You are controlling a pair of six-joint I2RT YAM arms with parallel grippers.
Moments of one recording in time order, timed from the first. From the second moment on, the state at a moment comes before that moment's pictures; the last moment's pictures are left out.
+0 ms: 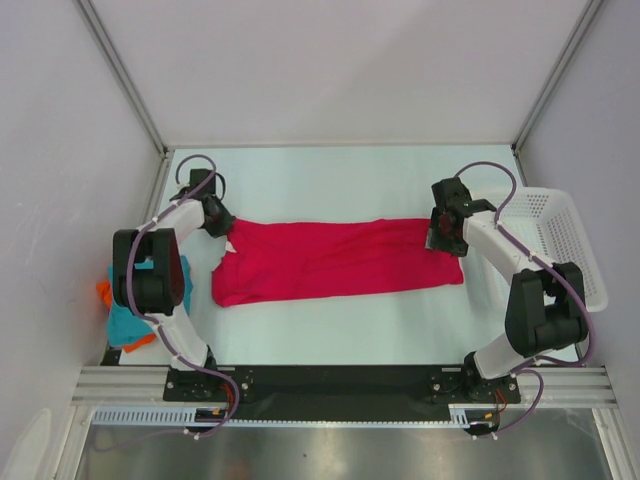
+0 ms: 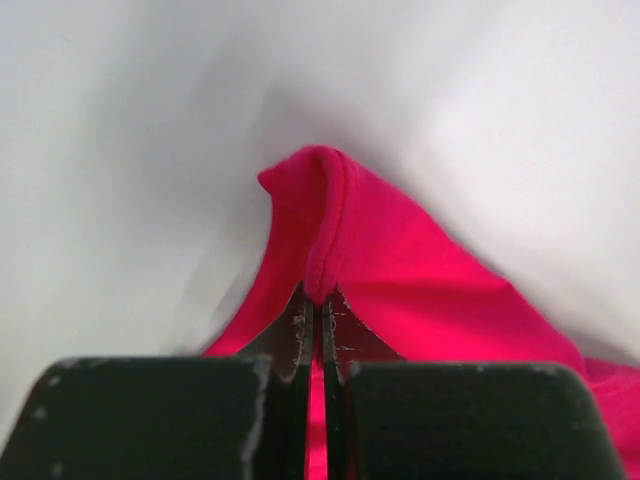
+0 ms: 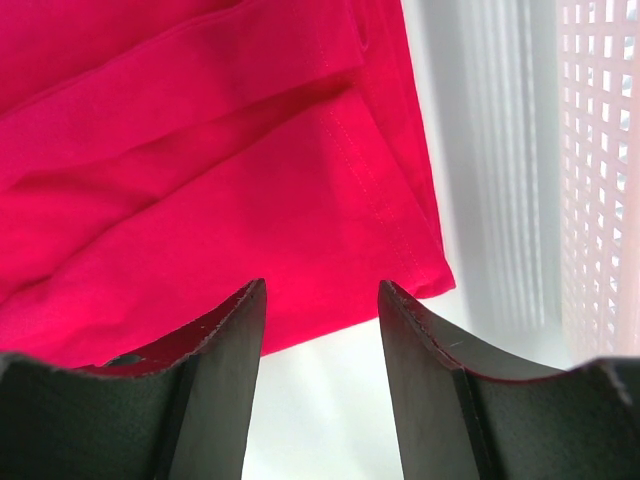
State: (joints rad) left arm 0.00 1.81 1.18 -0.42 -0.07 -0.63; right arm 0.22 1.54 1.11 -0.72 0.25 0.44
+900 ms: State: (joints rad) left arm 0.04 1.69 1.16 -0.44 0.04 -0.60; right arm 0.21 1.82 1.40 -0.71 0.25 0.46
